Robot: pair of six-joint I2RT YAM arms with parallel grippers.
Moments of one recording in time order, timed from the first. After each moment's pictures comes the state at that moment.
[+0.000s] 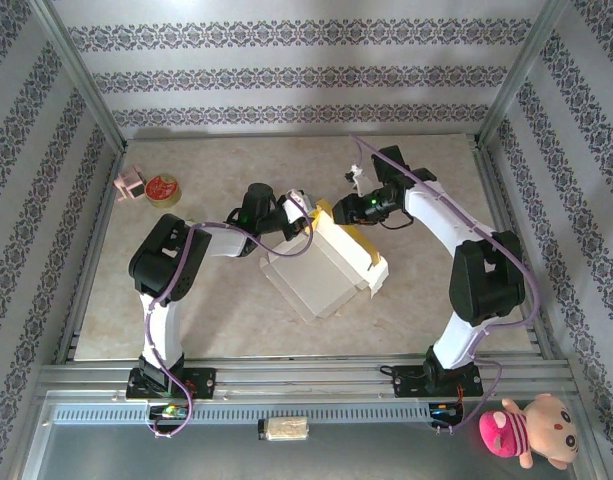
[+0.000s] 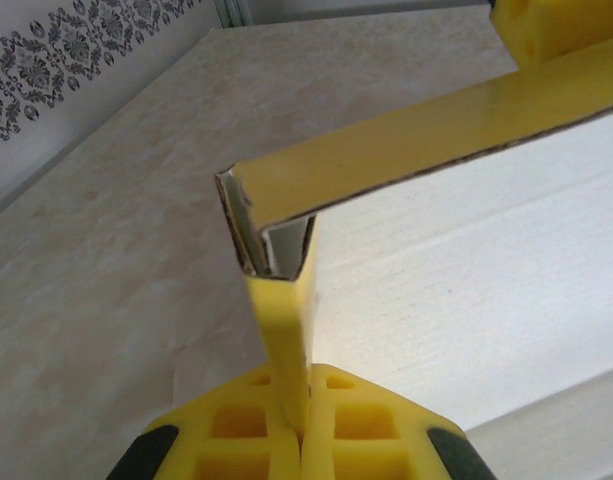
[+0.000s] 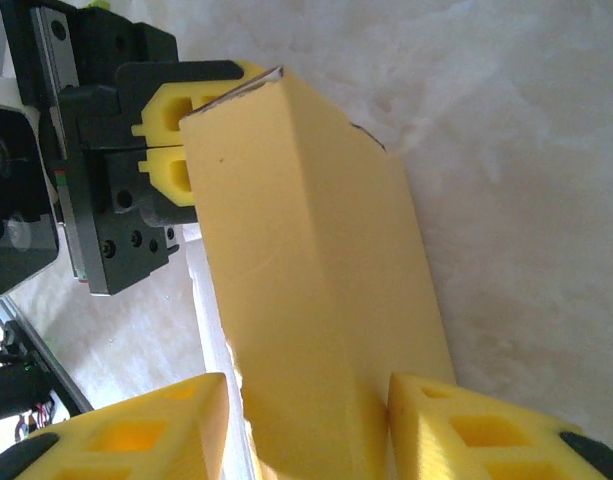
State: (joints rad) left arm -0.45 2.01 1.05 0.57 0.56 0.47; right arm 0.29 1.74 1.37 -0.78 -0.63 0.13
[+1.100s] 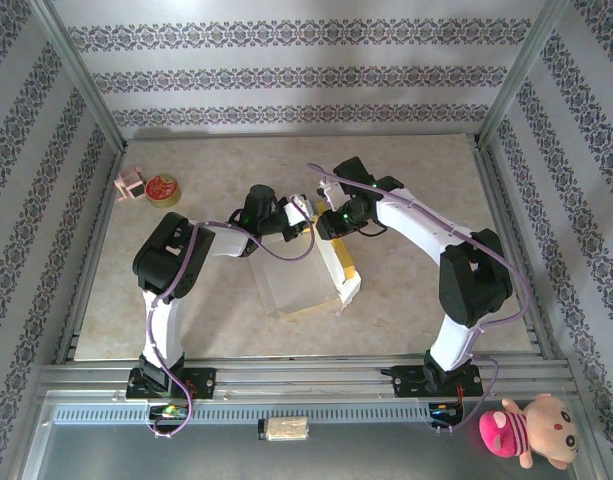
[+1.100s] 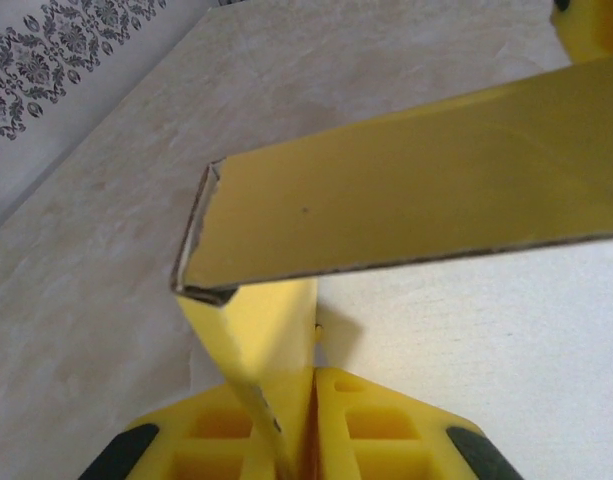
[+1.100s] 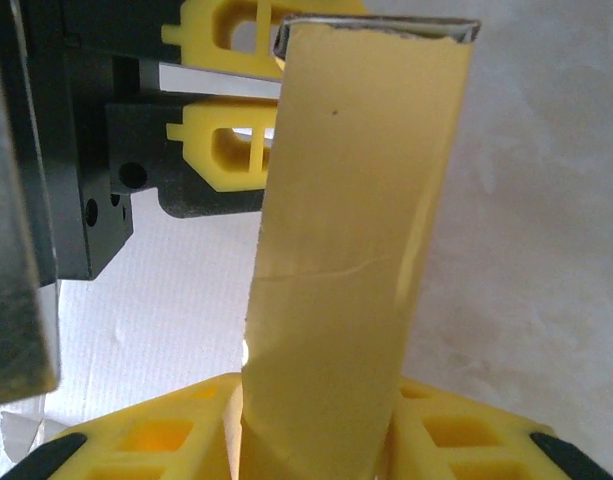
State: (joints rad) left arm -0.45 2.04 1.06 0.57 0.53 0.56; right arm 0.49 1.77 1.39 -0.77 -0.28 0.07
